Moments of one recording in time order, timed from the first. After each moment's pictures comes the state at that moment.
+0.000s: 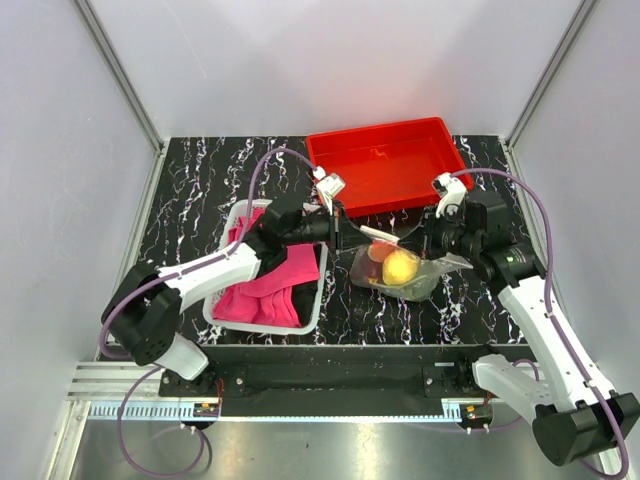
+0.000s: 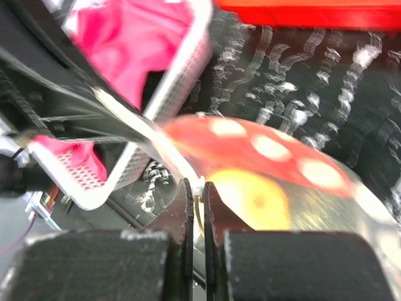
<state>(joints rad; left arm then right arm) -0.73 1.51 0.95 0.43 0.62 -0.57 0.27 0.95 0.98 -0.59 -0.46 0.24</state>
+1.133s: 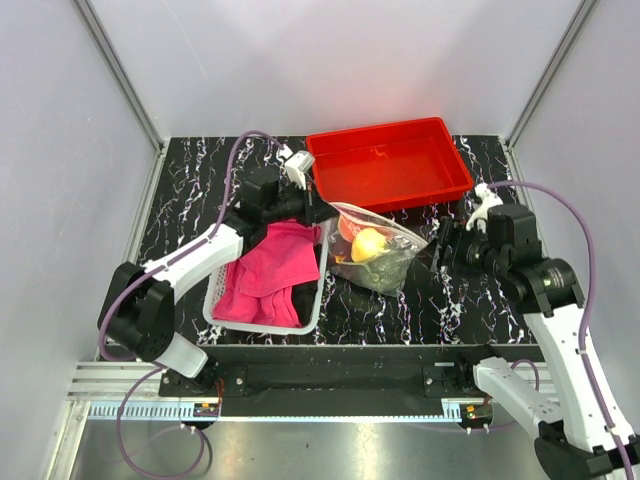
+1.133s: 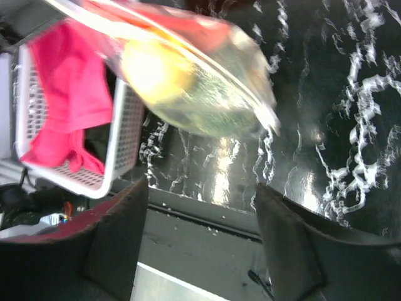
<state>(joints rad) -0.52 1.51 1.05 0.15 0.55 -0.44 0.27 0.83 1.15 -1.02 -0.21 0.44</state>
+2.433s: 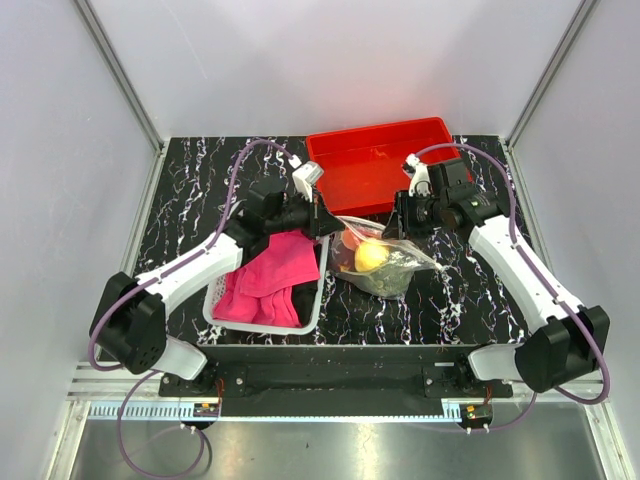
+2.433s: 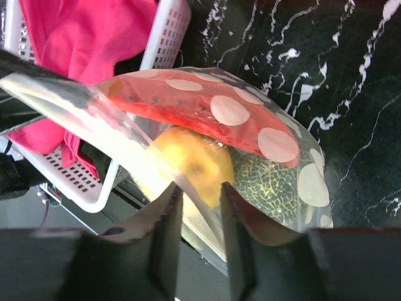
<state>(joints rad) -0.59 1.44 1.00 0.11 0.55 -0.42 0.34 1.33 1.26 -0.78 -0.41 0.26</state>
